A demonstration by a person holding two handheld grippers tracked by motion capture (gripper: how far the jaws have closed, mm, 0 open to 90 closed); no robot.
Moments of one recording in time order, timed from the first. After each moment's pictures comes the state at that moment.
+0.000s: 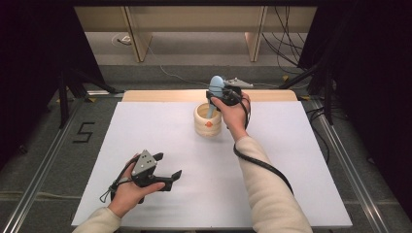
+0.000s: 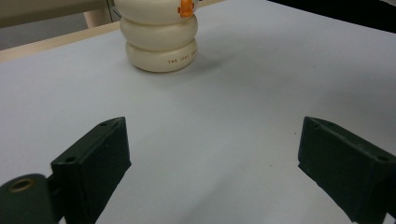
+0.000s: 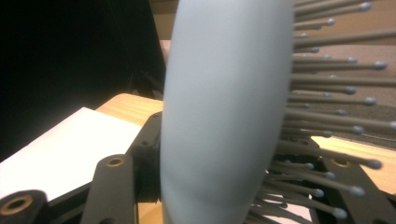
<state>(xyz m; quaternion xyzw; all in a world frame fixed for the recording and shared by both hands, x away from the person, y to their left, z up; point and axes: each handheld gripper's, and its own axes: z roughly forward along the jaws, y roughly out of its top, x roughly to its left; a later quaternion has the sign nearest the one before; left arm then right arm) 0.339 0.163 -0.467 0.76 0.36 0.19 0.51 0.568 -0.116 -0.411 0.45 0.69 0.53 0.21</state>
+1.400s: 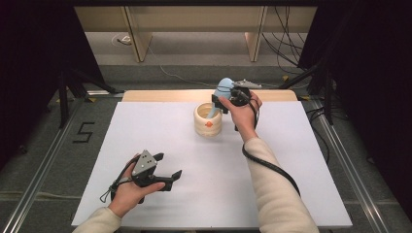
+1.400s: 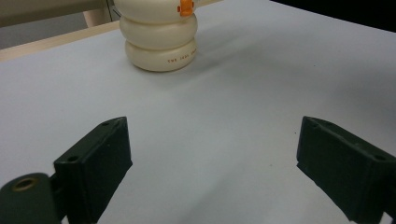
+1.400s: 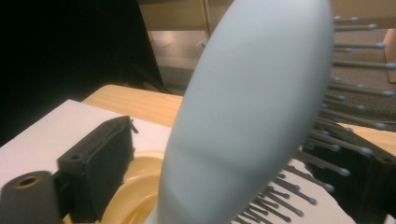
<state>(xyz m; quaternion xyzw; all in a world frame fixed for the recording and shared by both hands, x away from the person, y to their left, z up) 0.340 0.163 -0.468 0.76 0.35 0.19 0.51 0.565 -0.142 -0.412 0.47 0.69 0.51 0.21</state>
